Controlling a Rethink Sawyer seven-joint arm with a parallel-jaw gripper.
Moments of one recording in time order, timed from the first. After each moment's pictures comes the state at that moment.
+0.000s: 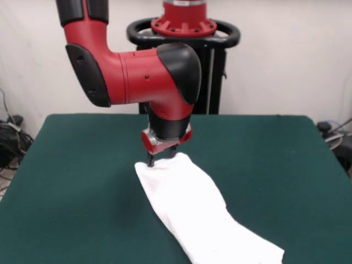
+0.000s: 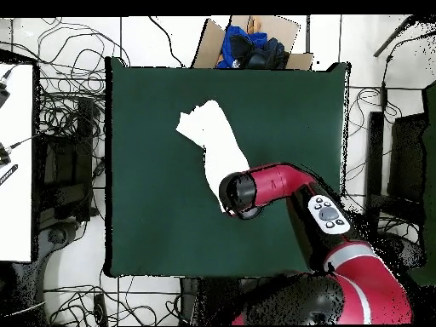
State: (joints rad) arm -0.58 -0.43 0.39 1.65 -0.75 0.81 1.44
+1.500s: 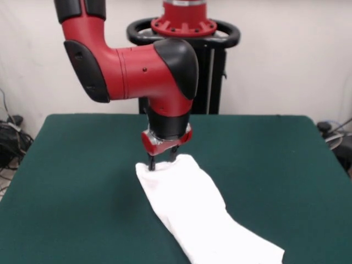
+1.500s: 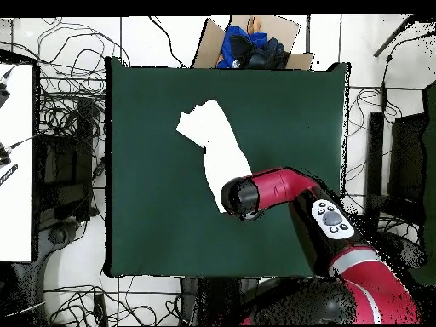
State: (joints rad) arm -0.60 -0.45 0.41 1.69 -0.78 0.73 1.44
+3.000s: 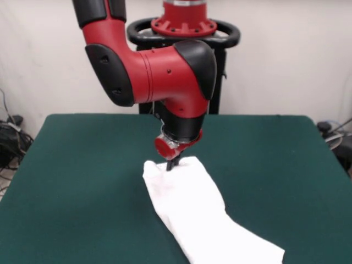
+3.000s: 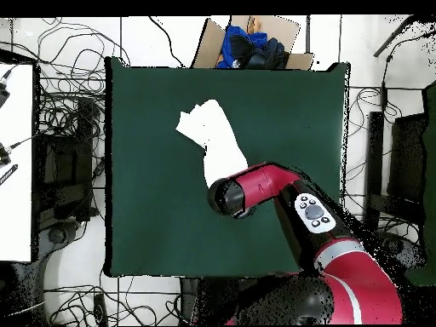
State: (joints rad) arm -0.55 -0.45 0.43 1.69 -0.84 0.73 1.31
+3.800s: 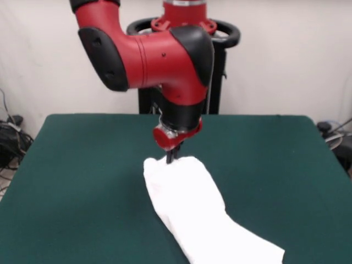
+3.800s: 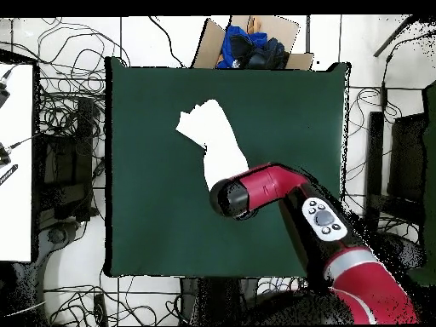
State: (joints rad) arm -0.61 -0.54 0.49 1.76 -0.80 0.73 1.31
